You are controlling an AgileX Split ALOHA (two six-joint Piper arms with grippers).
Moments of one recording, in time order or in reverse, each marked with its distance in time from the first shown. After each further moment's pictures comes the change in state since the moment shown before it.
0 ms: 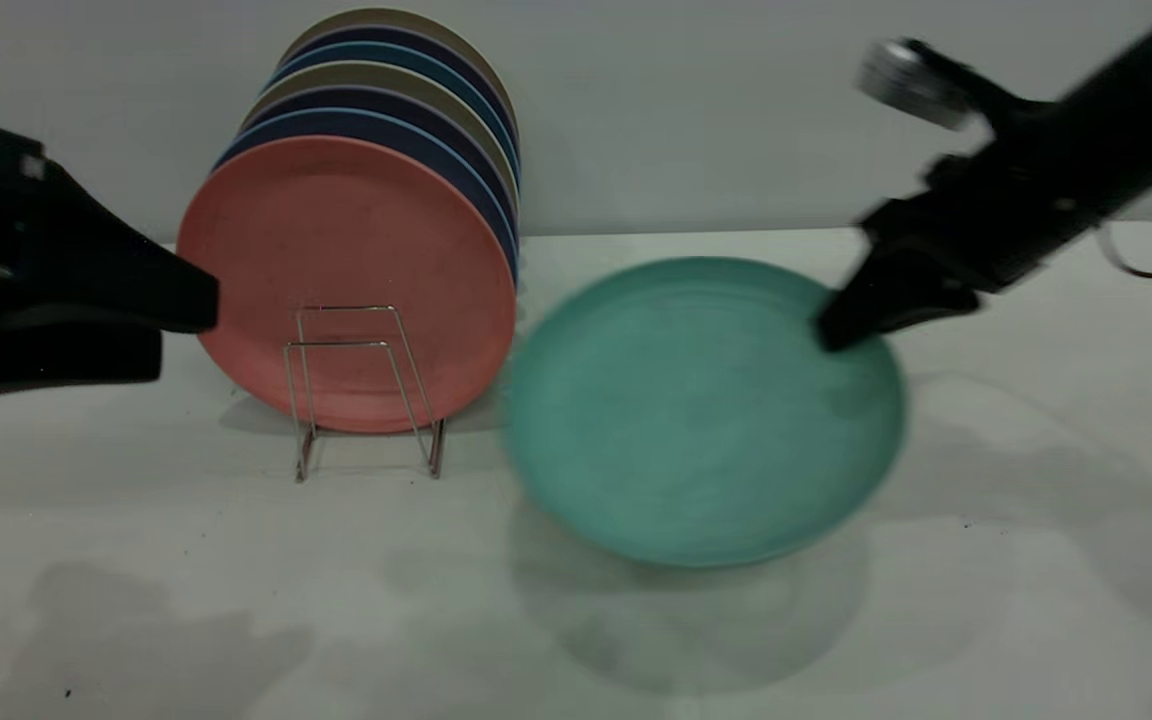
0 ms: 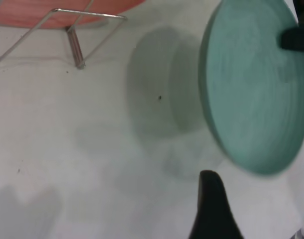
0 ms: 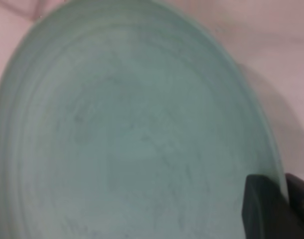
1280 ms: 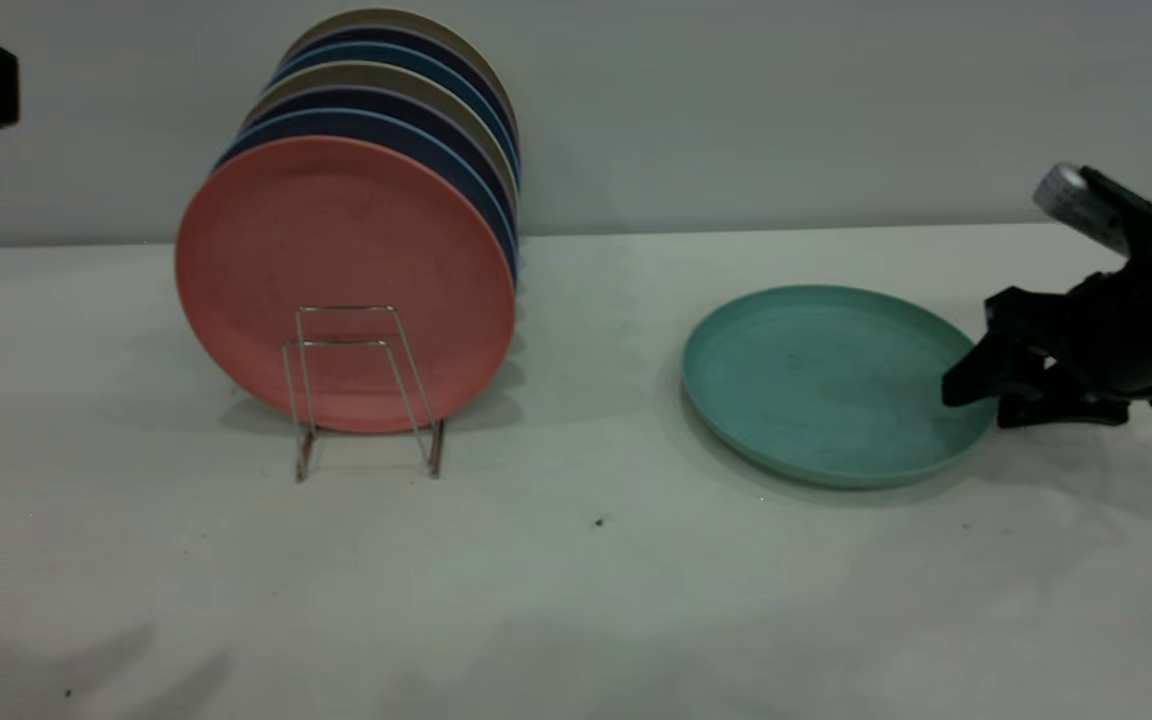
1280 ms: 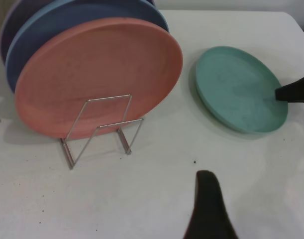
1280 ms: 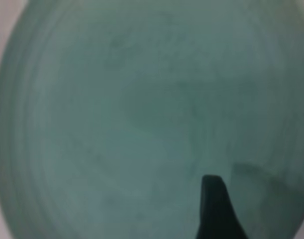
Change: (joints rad) left arm 0.000 -0.508 0.010 0.325 -0.152 -0.254; right arm -0.265 0.224 0.041 0.401 -0.182 -0.225
